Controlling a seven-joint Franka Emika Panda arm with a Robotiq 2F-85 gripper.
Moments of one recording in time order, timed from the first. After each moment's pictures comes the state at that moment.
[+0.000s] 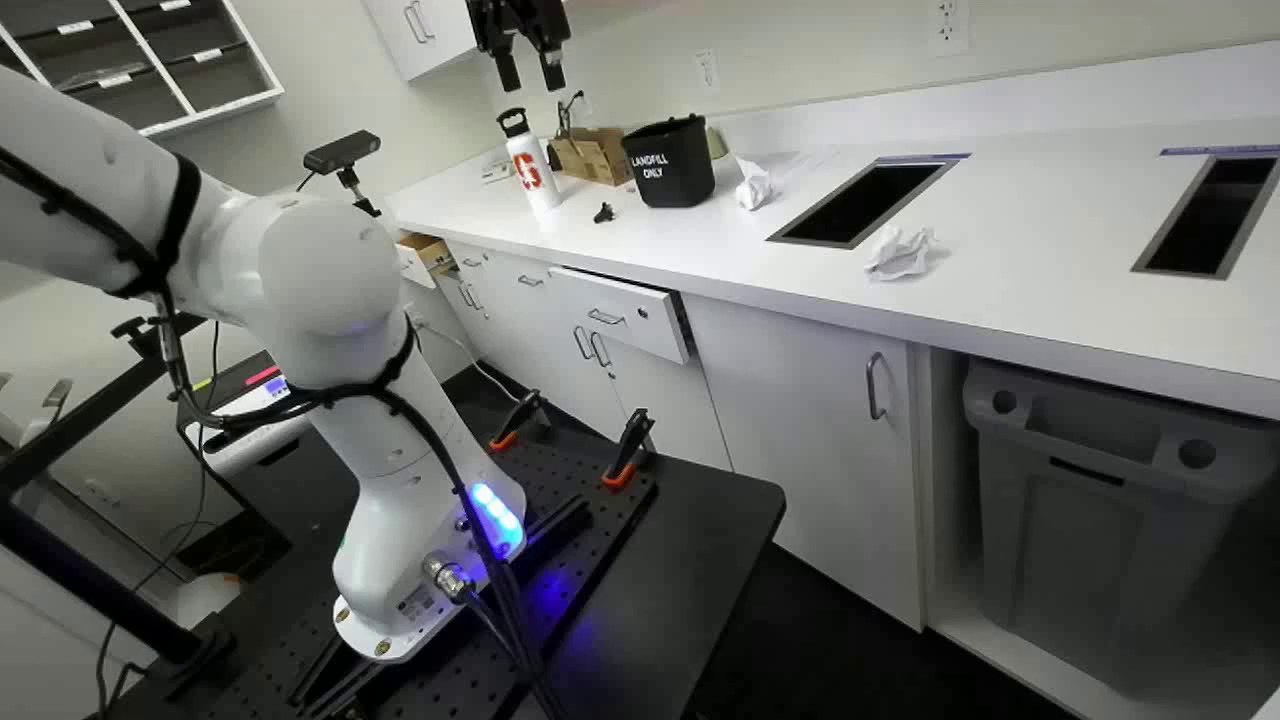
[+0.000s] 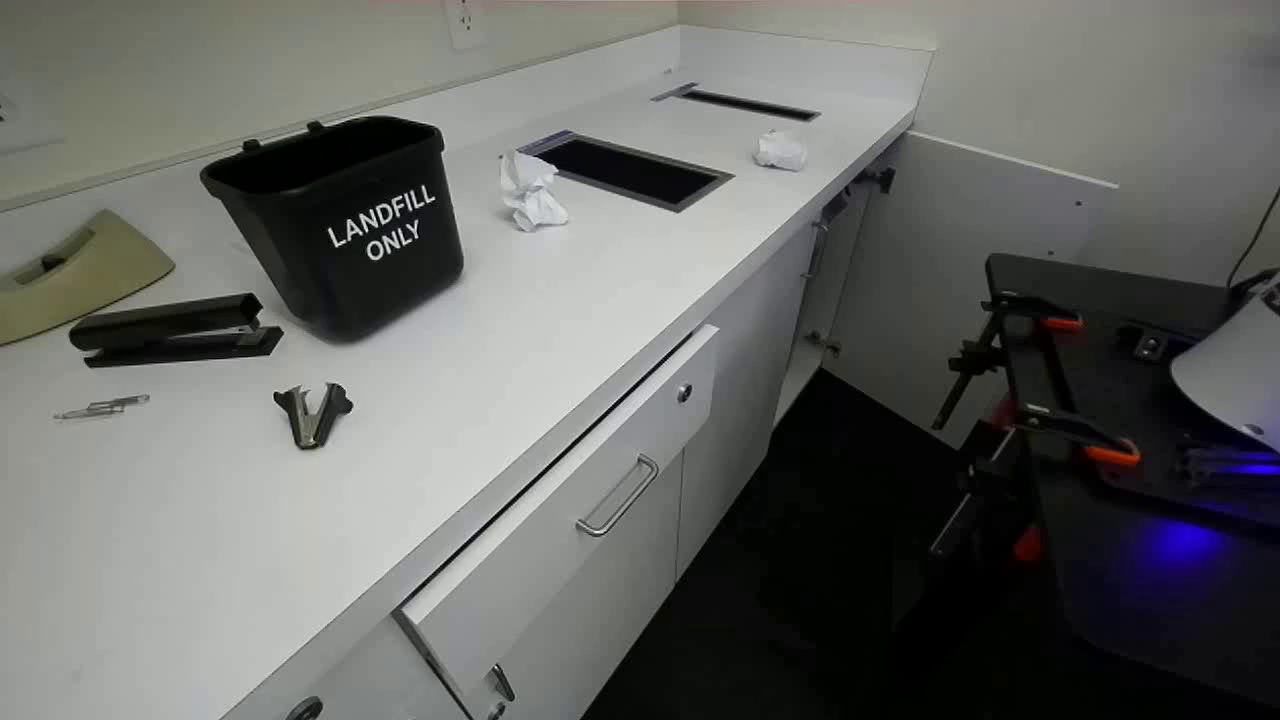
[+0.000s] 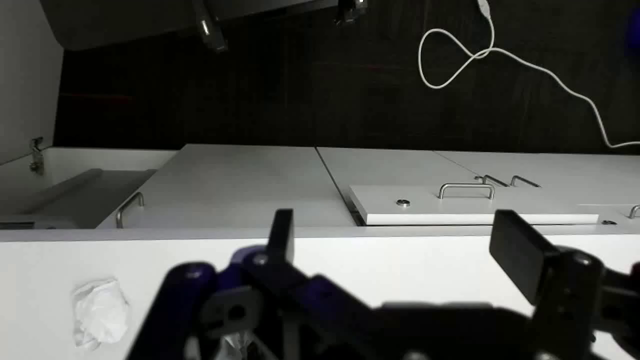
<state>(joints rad) -0.04 -0.67 -0.06 -2.41 0.10 1.73 0.11</state>
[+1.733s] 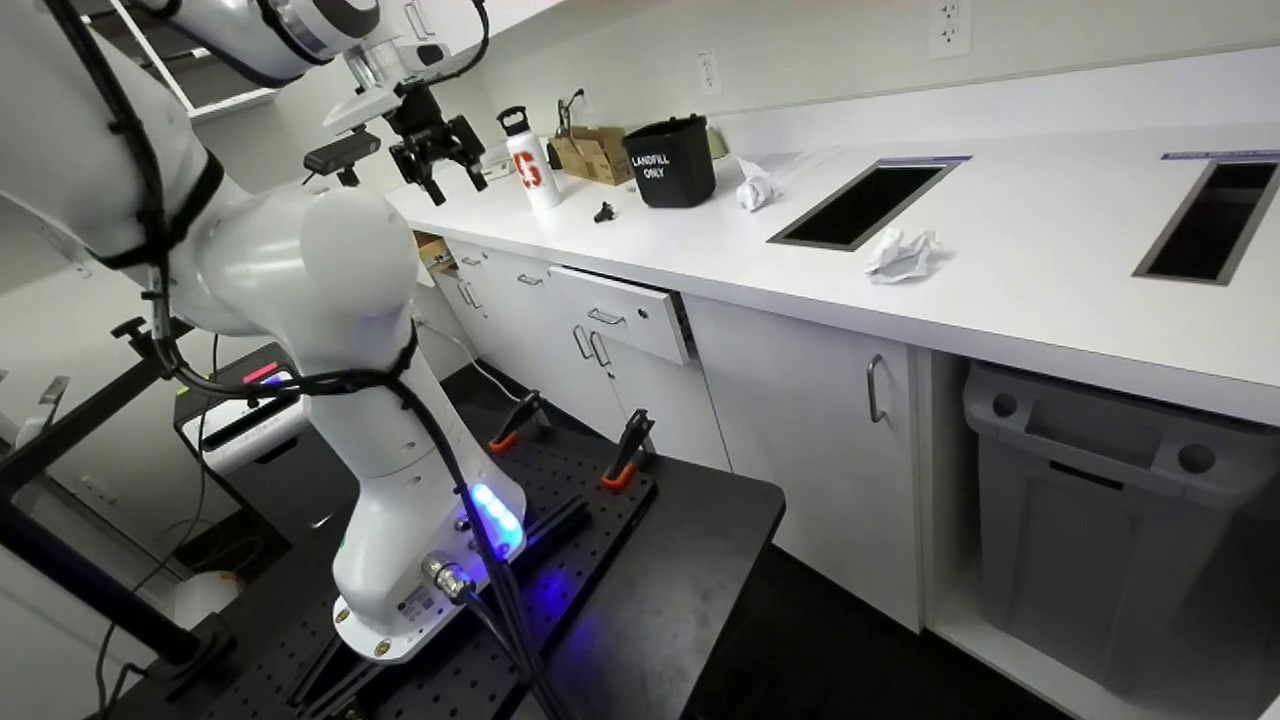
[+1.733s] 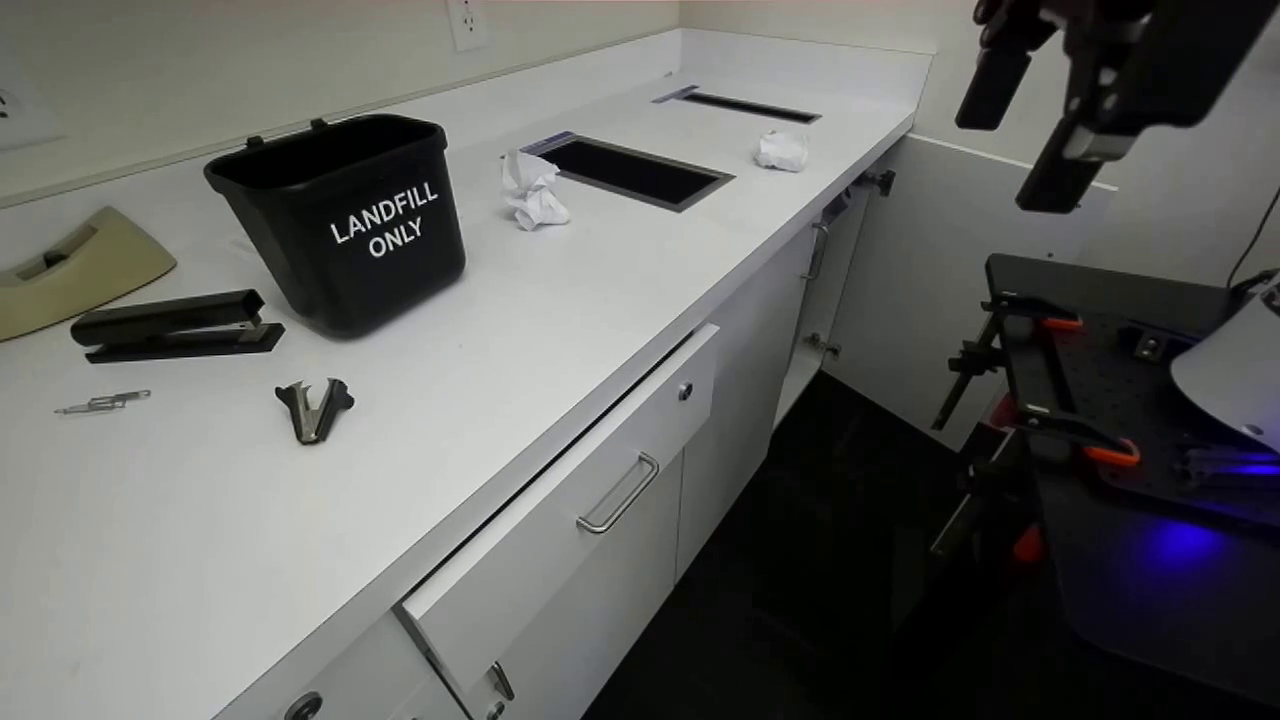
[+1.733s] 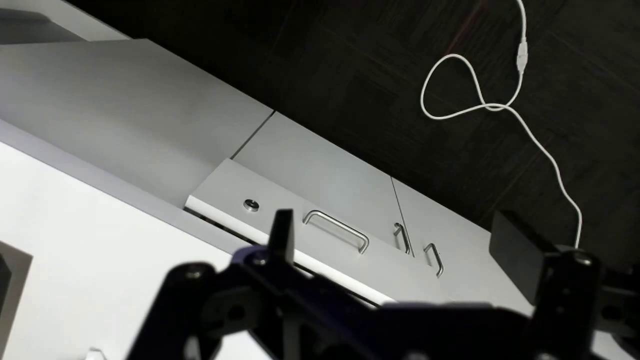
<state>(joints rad) 0.19 -0.41 0.40 -2.48 0.09 2.13 0.27</state>
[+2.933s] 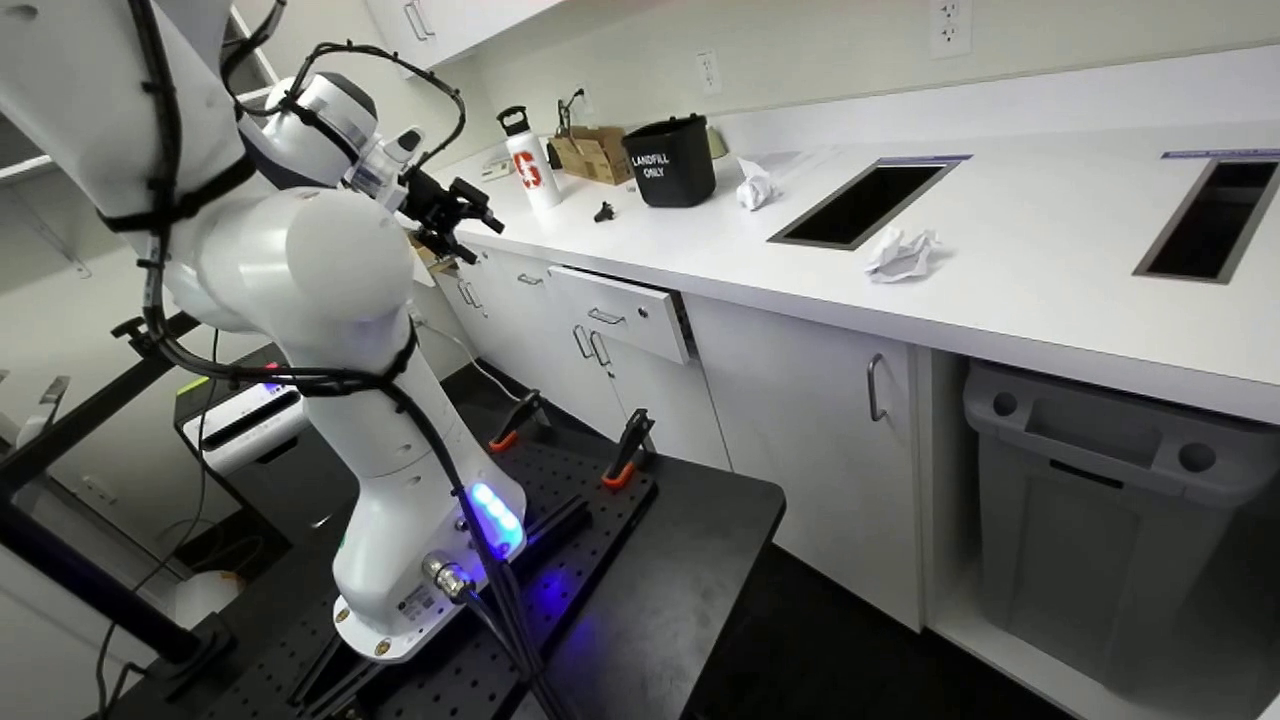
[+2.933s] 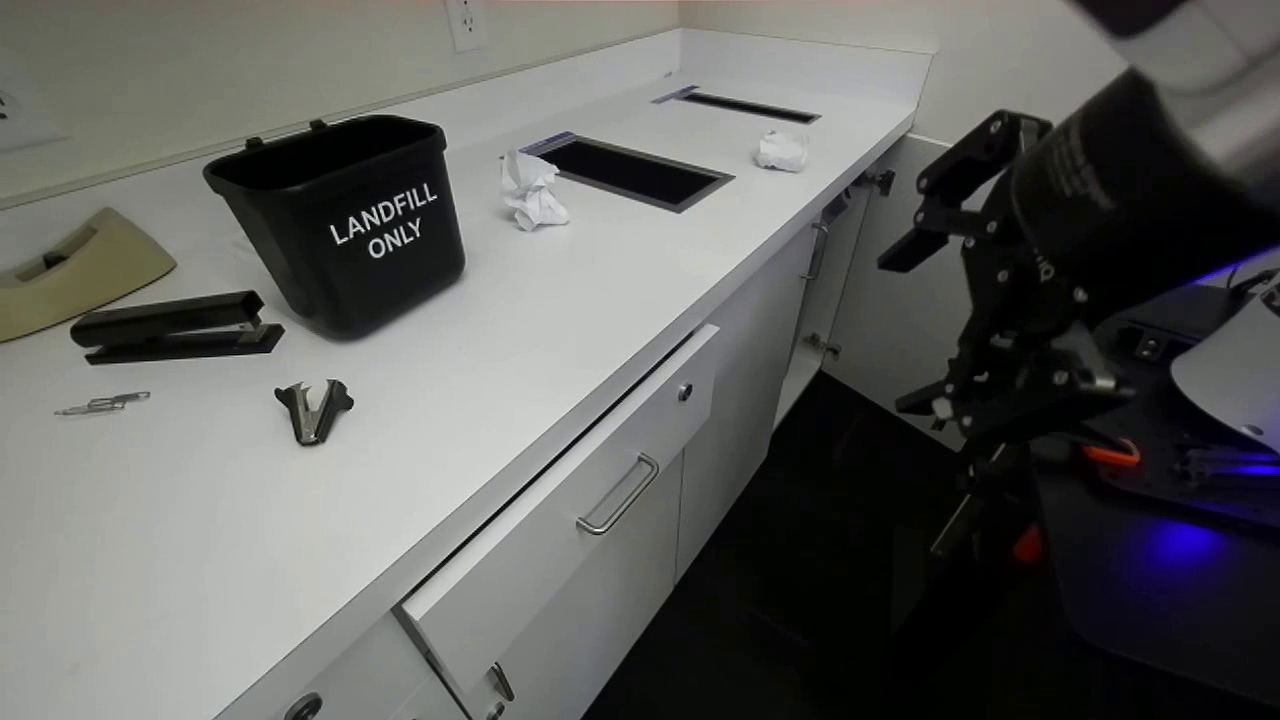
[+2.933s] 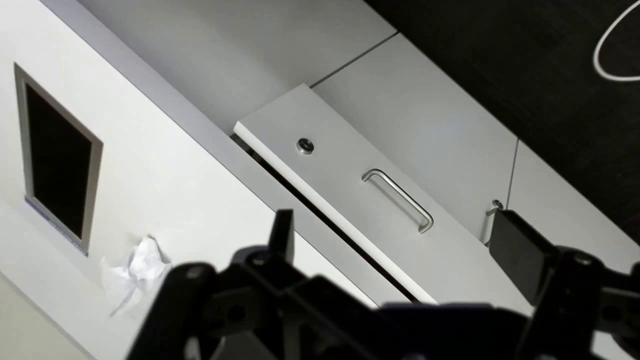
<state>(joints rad) 0.10 -0.13 0.71 -2.51 -0.64 2.32 0.90</state>
